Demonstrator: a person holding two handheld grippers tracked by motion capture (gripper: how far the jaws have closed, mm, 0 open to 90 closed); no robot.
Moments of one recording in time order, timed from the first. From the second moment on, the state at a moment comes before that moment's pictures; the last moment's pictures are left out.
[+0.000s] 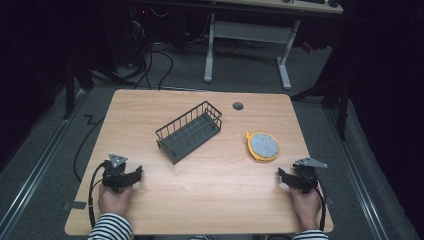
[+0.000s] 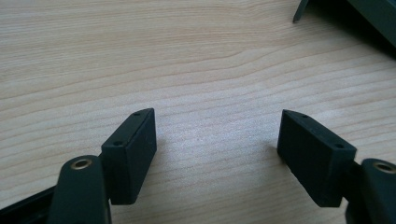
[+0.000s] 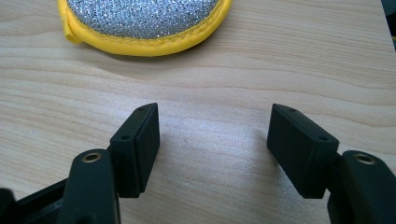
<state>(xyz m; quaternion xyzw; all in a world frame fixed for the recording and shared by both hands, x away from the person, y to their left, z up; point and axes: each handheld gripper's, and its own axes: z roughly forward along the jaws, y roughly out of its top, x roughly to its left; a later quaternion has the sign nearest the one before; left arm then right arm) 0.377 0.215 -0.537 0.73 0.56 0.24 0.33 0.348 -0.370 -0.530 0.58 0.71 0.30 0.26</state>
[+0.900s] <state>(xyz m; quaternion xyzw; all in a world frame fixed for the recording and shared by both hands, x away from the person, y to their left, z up) 0.379 0.212 -0.537 0.73 0.56 0.24 0.33 0.347 -0.369 -0.530 0.58 0.72 0.30 0.25</state>
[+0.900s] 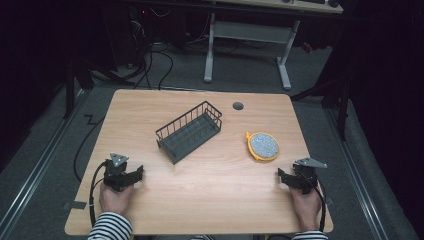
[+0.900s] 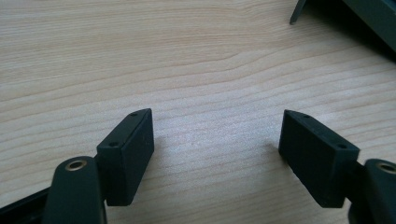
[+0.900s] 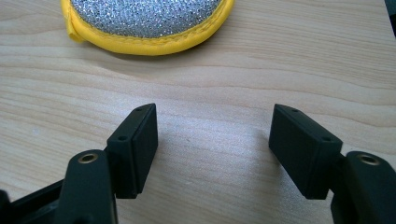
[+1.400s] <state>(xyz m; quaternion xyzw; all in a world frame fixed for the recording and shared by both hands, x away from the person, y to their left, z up) 0.365 0.200 -0.515 0.72 0.55 0.23 0.36 0.347 -0.369 -0.530 0.58 0.72 0.30 0.25</state>
